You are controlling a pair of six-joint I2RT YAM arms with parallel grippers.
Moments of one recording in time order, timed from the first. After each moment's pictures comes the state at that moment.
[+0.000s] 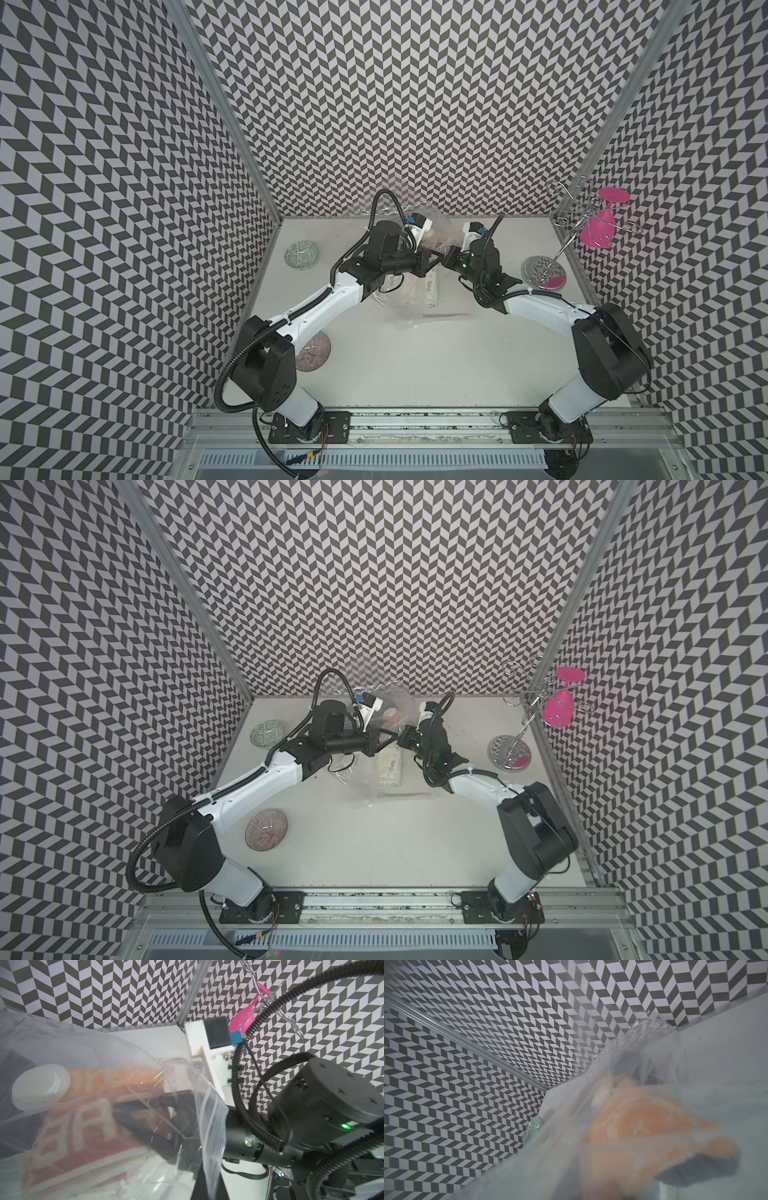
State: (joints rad) left arm -0.61 1.56 1.27 -0.07 0.54 -0.37; right arm 0.51 1.67 1.02 0.37 0.00 0.79
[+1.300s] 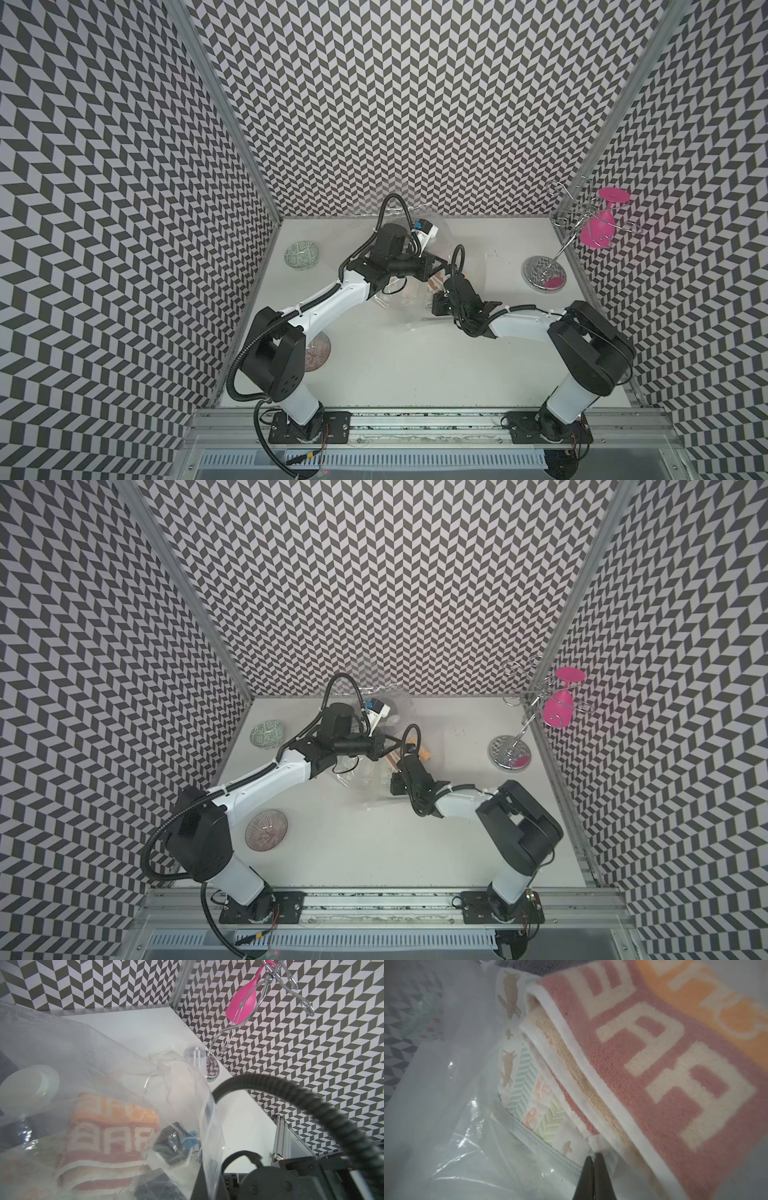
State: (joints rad) left arm -0.62 1.63 1.27 -0.08 0.60 -0.33; right arm 0.70 1.74 0.83 0.20 0.11 0.54
